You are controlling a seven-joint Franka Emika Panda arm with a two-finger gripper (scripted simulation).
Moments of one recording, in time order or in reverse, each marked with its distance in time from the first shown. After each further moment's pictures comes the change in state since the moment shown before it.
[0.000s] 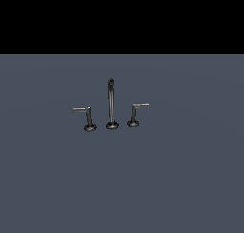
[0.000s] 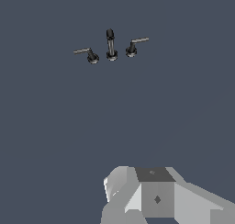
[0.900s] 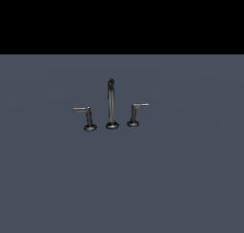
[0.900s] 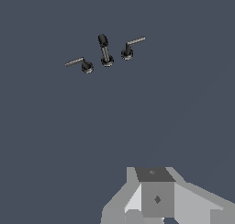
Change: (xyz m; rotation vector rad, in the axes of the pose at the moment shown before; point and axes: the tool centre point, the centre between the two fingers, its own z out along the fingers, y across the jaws) arm 0.037 -0.017 0.043 0.000 0.000 0.145
